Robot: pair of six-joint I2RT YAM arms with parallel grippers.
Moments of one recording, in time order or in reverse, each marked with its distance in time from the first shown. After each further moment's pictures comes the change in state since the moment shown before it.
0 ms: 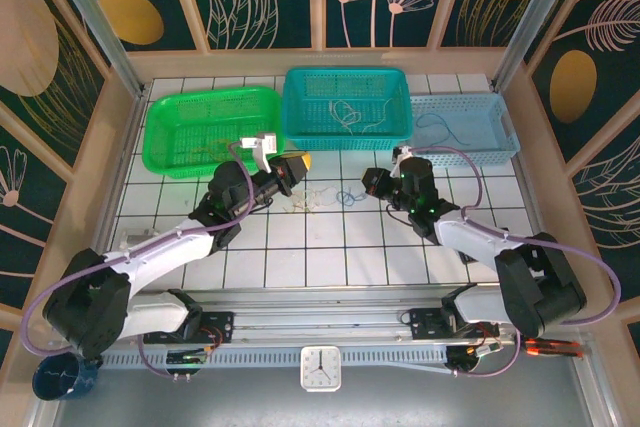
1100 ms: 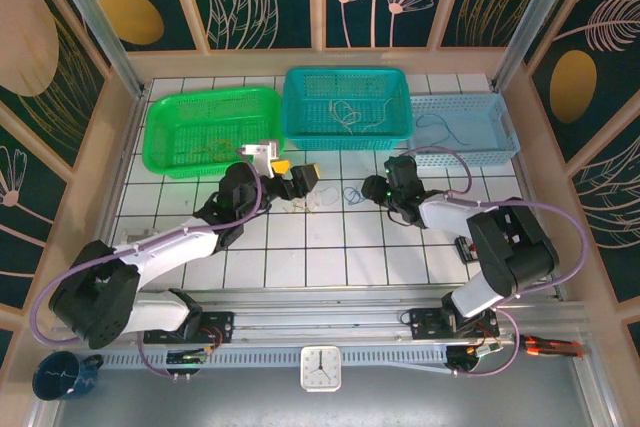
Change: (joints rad) left arm 0.000 0.044 -0.019 -0.125 -0.148 0.069; right arm -0.016 0.252 0.102 -0.211 0.184 -0.095
